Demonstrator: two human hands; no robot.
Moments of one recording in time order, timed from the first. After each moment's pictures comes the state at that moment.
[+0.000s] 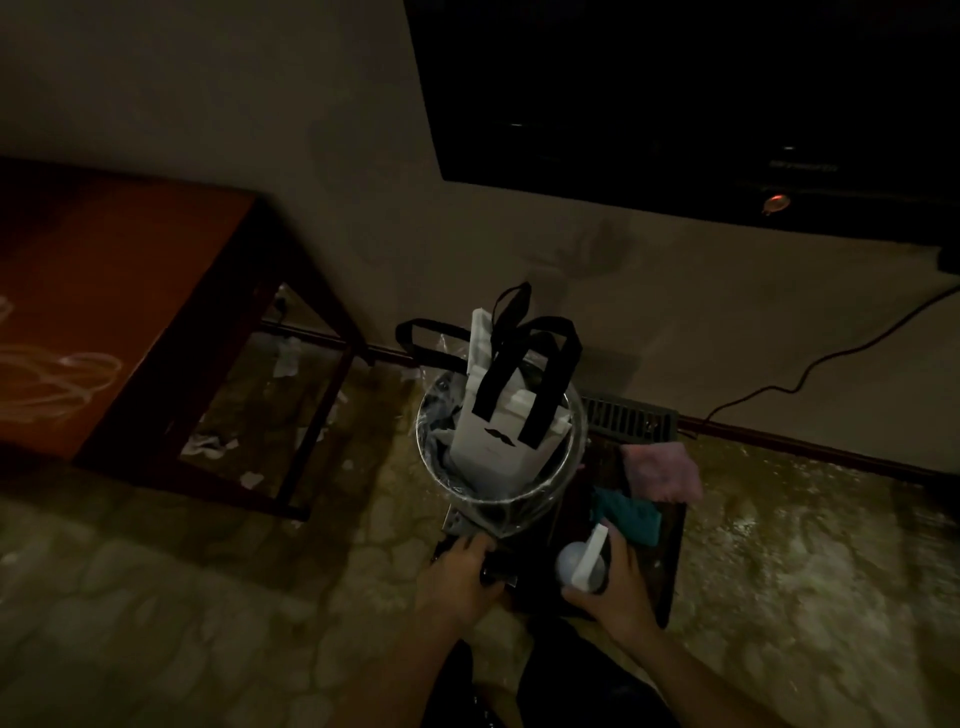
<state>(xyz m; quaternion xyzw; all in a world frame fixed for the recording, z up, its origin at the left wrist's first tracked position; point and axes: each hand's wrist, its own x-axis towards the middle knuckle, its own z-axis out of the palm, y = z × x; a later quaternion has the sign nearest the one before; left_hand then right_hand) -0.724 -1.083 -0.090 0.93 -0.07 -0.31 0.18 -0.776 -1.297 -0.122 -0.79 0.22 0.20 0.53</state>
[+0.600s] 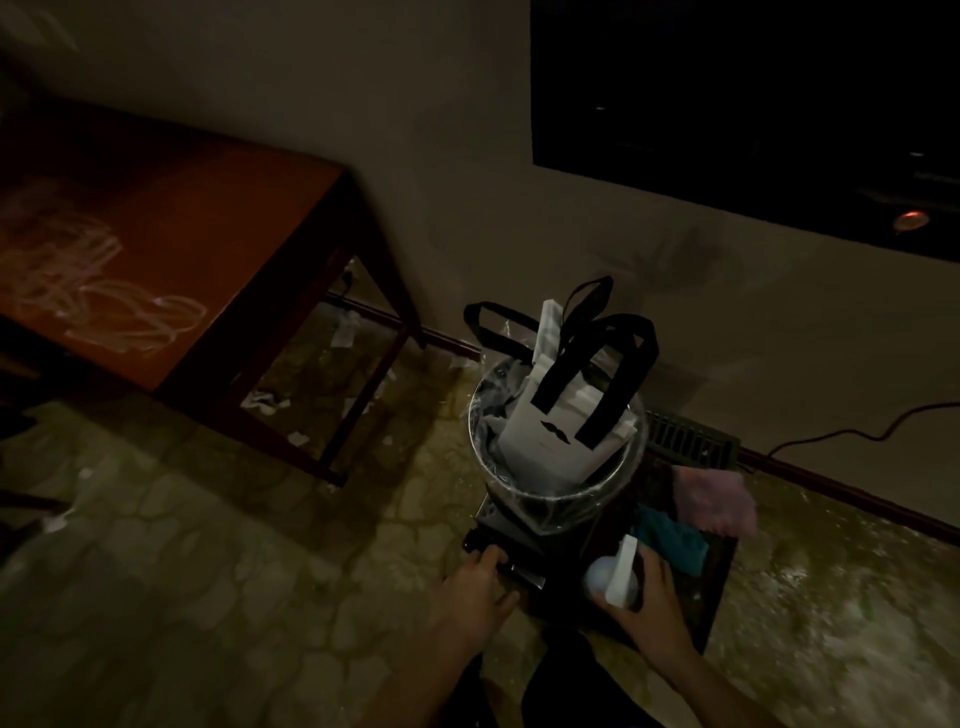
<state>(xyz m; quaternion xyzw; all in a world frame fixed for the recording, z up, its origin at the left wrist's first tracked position) -0.758 -1.065 -0.094 0.93 0.00 -0.29 0.21 -0.774 -1.299 -0.138 -0.81 0.19 0.23 0.51</state>
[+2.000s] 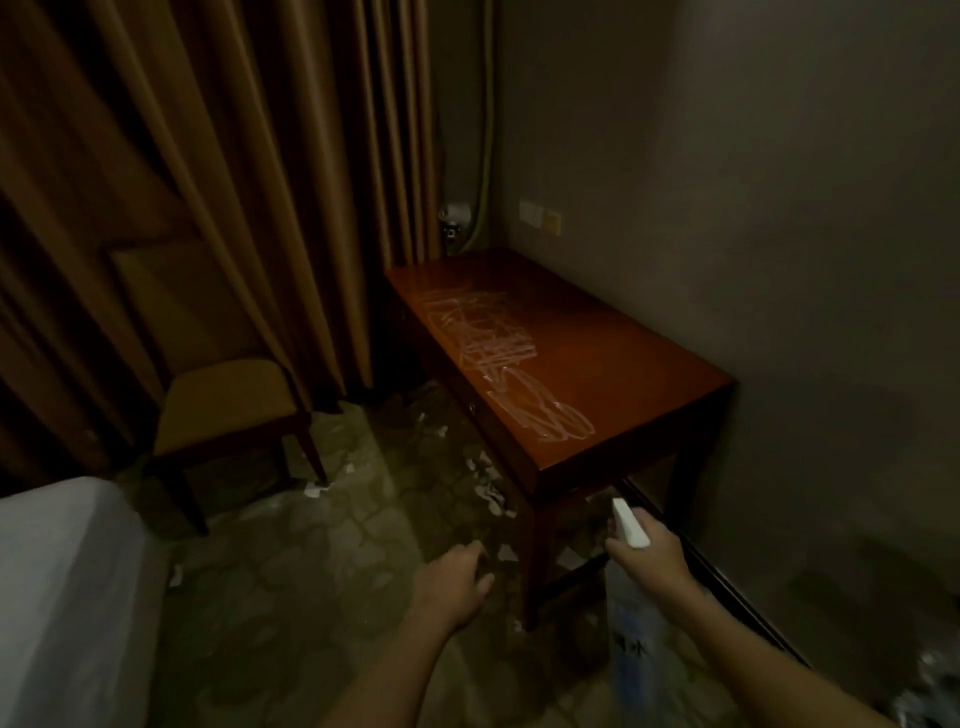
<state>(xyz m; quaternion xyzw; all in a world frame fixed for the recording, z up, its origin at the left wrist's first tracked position) -0.822 -0.624 0.016 0.94 0.27 -0.04 0.20 -0.670 -0.822 0.065 -0.83 -0.20 0.21 0.48</state>
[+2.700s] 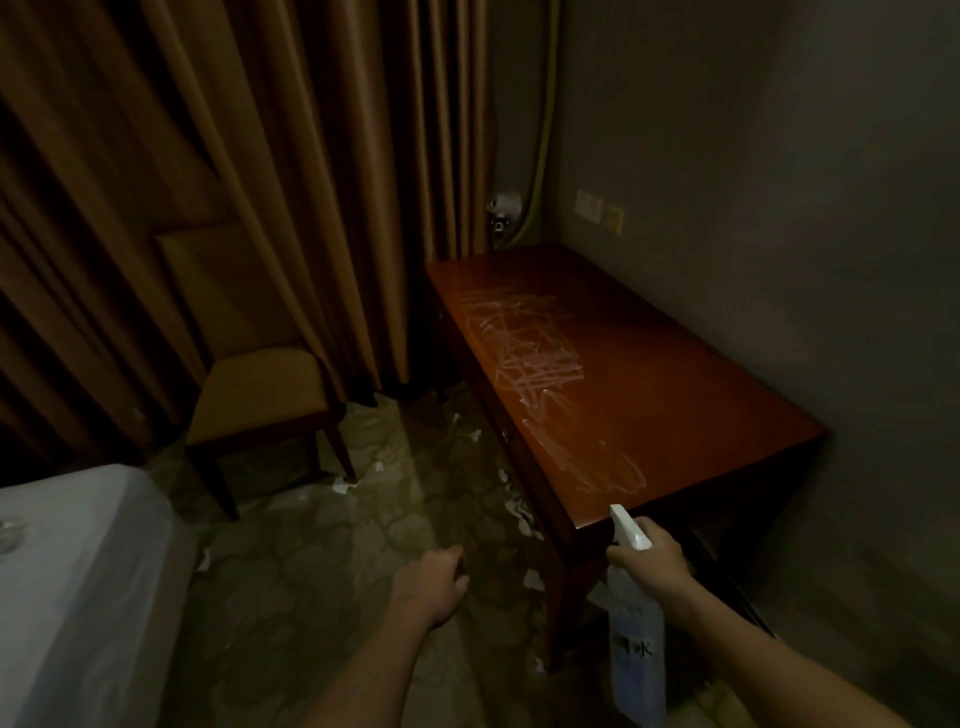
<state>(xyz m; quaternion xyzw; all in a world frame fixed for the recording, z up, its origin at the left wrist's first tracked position) -0.763 -0.511 0.016 0.91 0.35 -0.08 0.19 -0.564 -0.706 0.049 -0.84 -0.18 0.30 0.42</state>
